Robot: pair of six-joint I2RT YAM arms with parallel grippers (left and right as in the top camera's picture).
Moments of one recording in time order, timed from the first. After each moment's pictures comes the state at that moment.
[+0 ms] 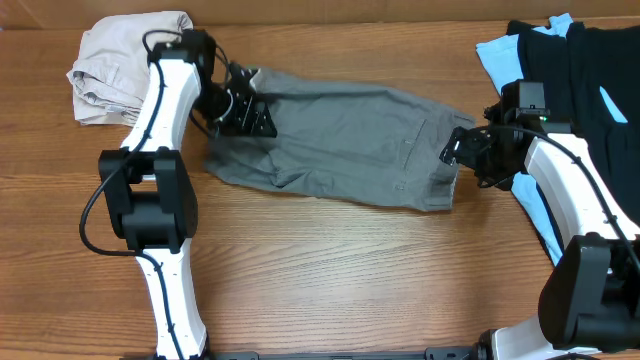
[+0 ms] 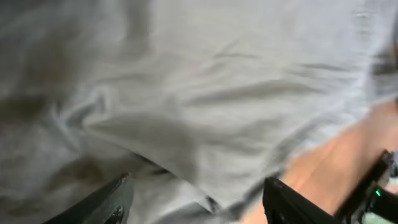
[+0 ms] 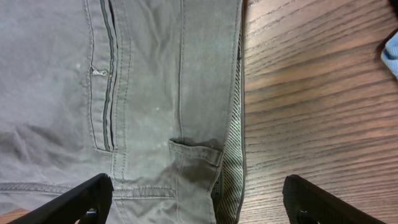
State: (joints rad) left arm -0.03 2.32 2.05 -1.31 0.58 0.29; right arm -0.06 1.71 1.25 -0.87 -0.22 0.34
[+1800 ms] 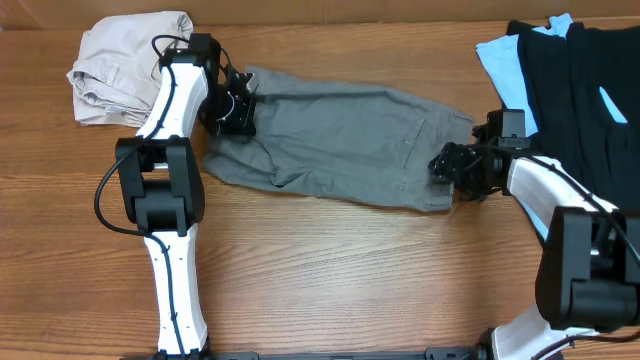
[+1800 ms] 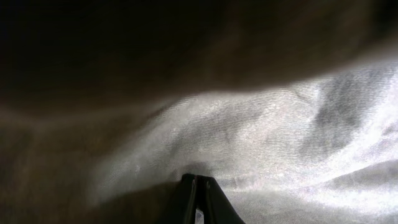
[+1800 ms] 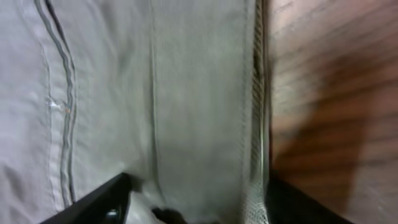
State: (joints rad) left arm -0.01 2.51 2.13 -1.17 0.38 0.18; right arm -0.07 1.81 1.00 -0.43 -0.33 0.46
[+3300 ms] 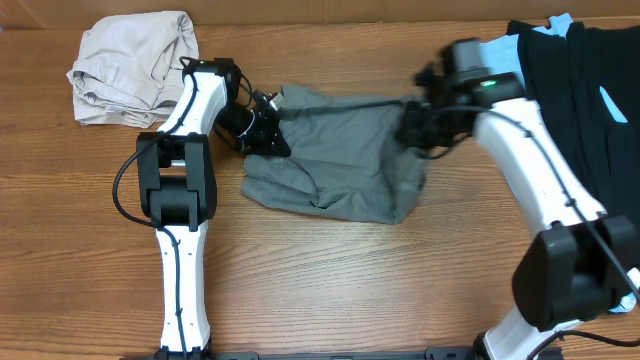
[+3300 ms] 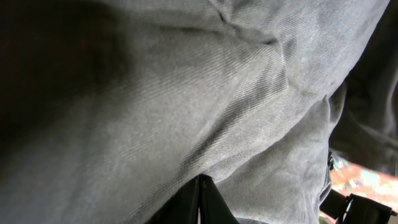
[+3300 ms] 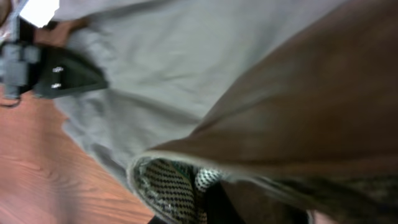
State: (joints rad) left arm -0.07 2.59 2.11 -1.31 0.76 0.20; right arm 0.23 1.83 1.57 -0.95 -0.37 0.29
